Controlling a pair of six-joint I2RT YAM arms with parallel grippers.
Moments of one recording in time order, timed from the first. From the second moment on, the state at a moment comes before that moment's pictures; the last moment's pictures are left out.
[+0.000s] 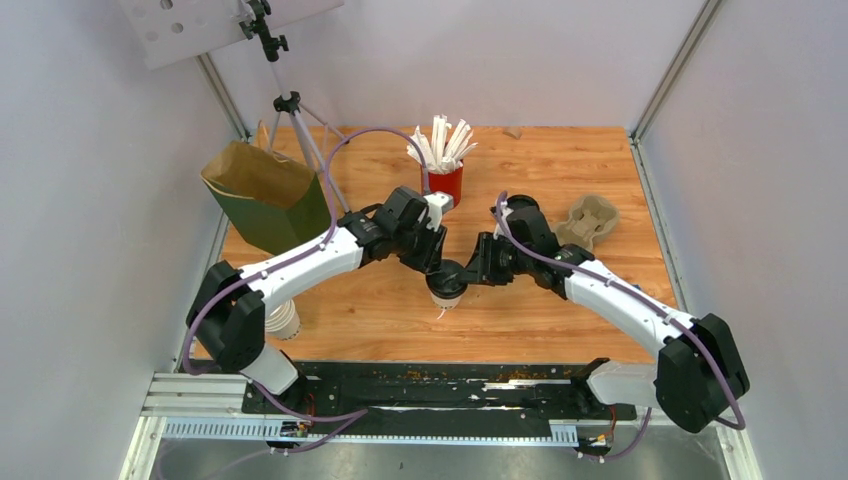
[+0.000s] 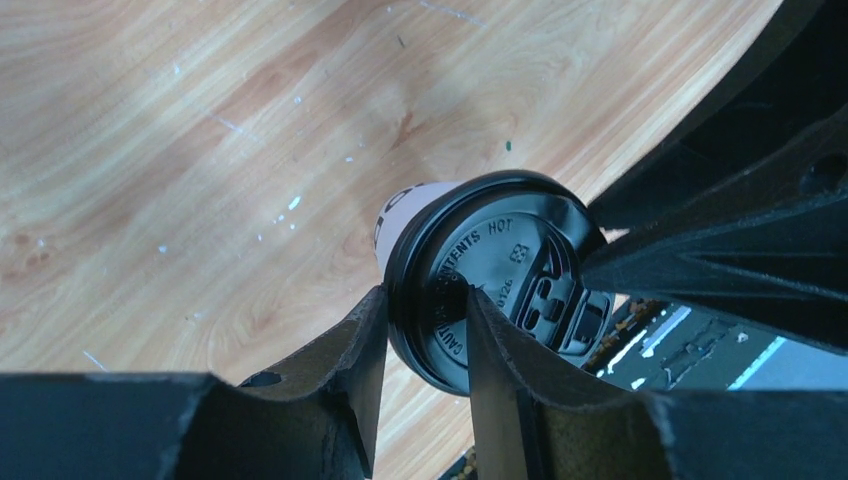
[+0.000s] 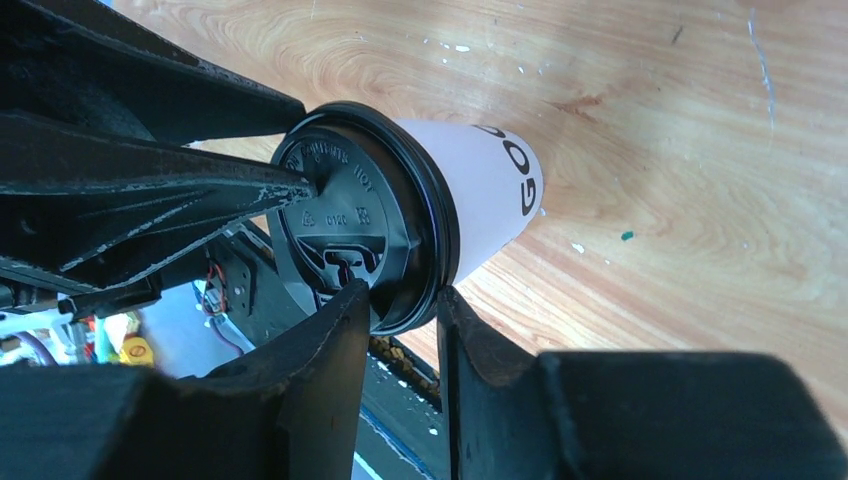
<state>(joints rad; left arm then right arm) -0.78 1.56 1.18 -0.48 0.21 -0.26 0.58 1.24 0.79 -0.31 -0.37 0.66</state>
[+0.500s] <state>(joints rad) -0.78 1.48 1.12 -0.53 0.18 -0.37 0.58 1.31 0.86 -0.35 -0.41 0.47</state>
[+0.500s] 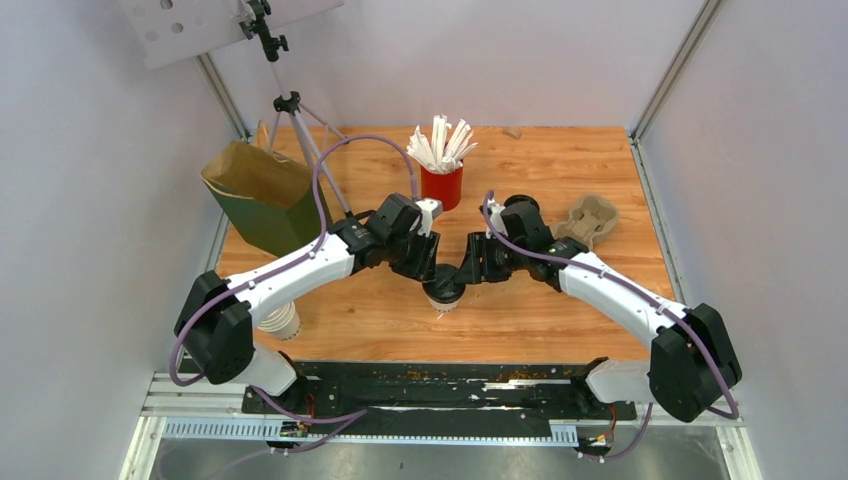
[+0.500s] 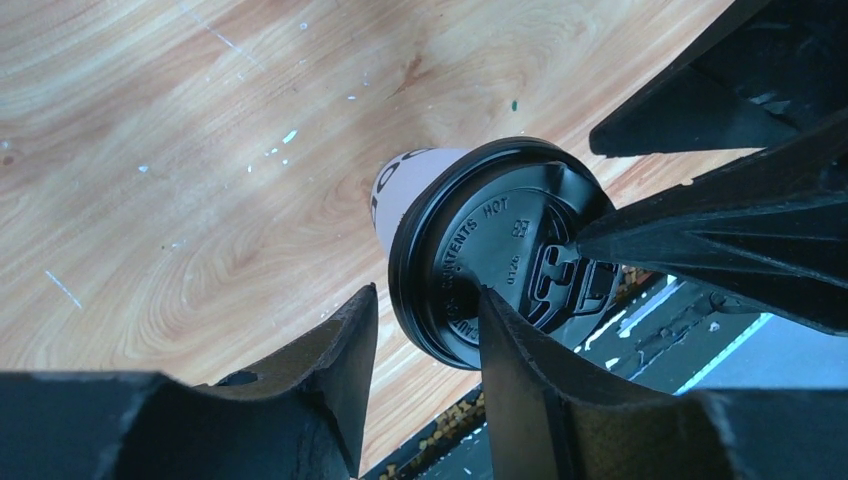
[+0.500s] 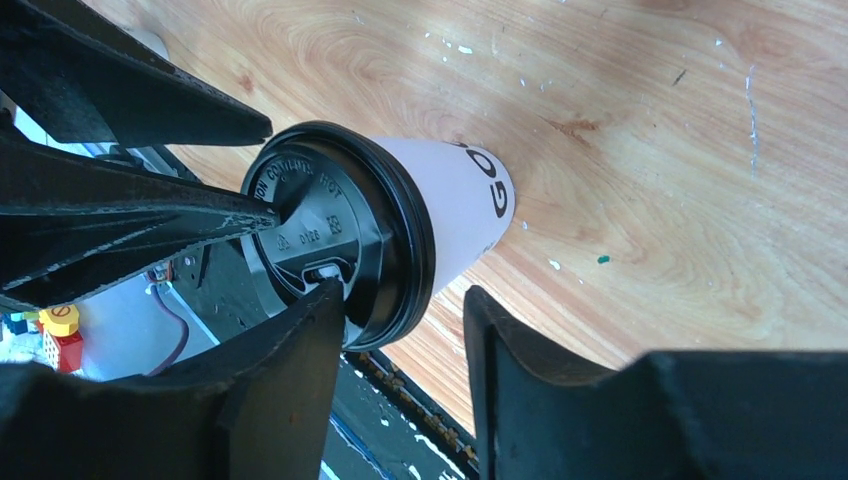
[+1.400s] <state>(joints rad) -0.73 1.47 1.10 -0.47 0.25 -0.41 0.58 1.27 0.83 -0.33 -0.46 0.58</state>
